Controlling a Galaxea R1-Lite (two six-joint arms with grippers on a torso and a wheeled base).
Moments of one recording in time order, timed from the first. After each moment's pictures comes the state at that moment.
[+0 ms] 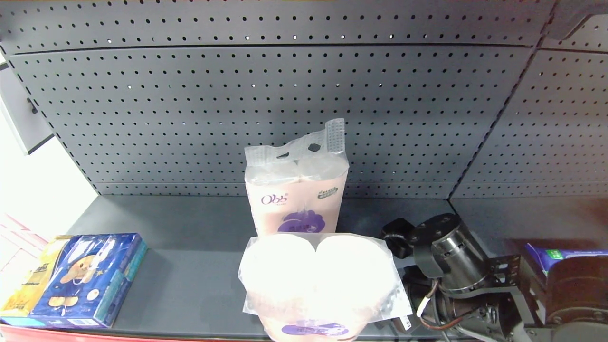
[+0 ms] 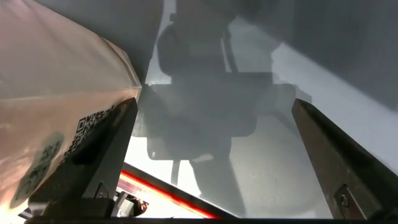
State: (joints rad) left arm -0.18 0.39 -0.51 0.41 0.09 -0.01; right arm 0.82 1.71 -0.68 -0.16 -0.29 0.17
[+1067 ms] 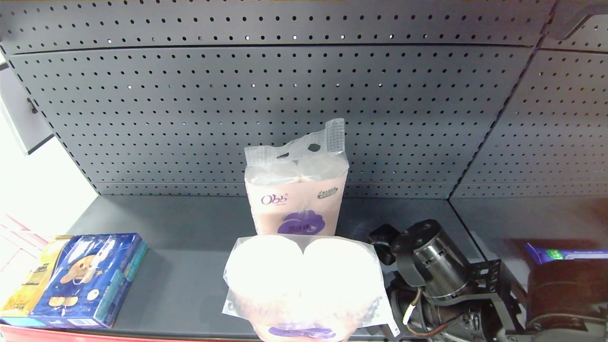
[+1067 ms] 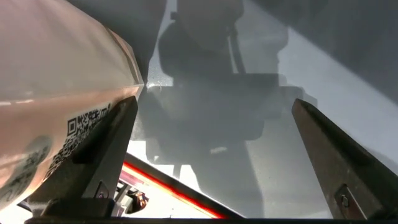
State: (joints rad) left arm -0.18 0.37 -0.50 0.41 0.09 -0.01; right arm 0.86 1.75 -0.70 -0.16 -0.29 0.17
